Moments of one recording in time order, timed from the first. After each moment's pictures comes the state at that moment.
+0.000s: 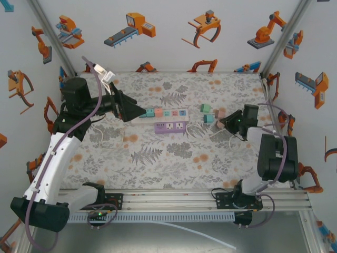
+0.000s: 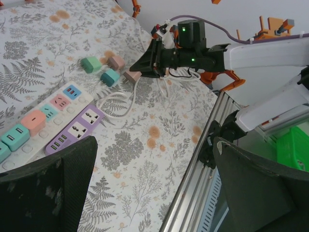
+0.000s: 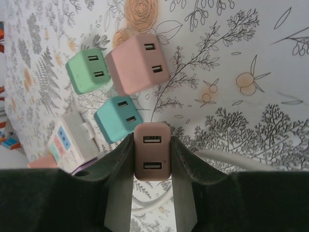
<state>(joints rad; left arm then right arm) -0.28 1.09 1.20 -0.35 0.87 -0.28 -0.10 1.59 0.69 0.16 -0.29 0.85</state>
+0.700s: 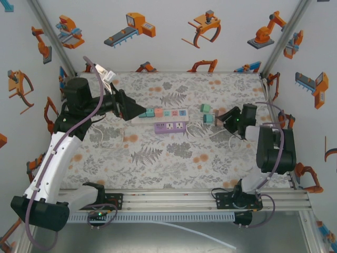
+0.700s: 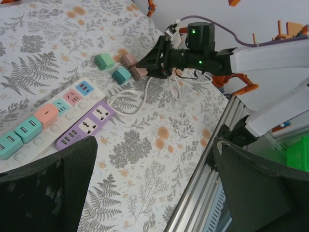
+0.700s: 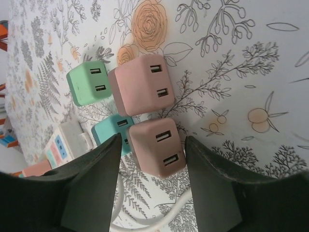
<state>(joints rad) -0.29 1.10 1.20 -0.37 0.79 -0.28 -0.10 1.66 0.70 0.25 -0.30 0.81</state>
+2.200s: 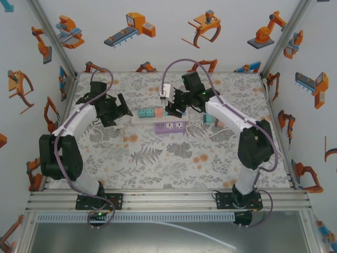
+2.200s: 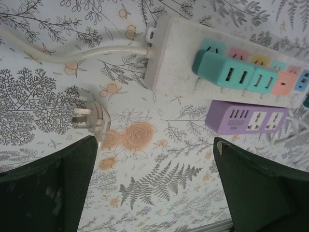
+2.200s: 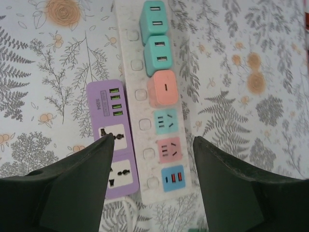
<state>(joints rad) -0.15 1.64 1.21 -0.61 0.20 -0.52 0.56 1.87 1.56 -0.48 -0.59 -0.87</state>
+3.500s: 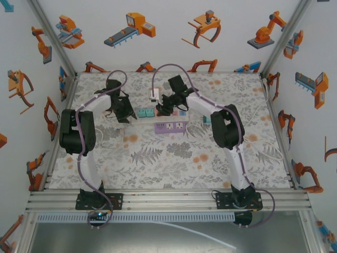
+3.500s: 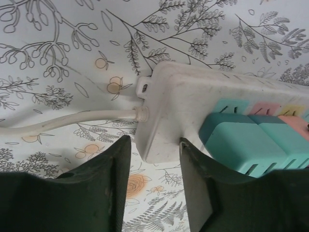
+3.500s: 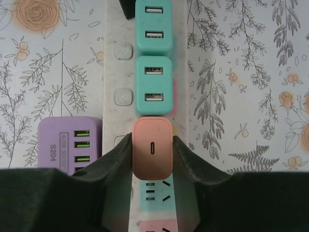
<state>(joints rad) -0.21 1.98 1.41 -0.62 0.18 -0.55 0.56 2.28 1.83 -0.45 -0.75 -0.90</state>
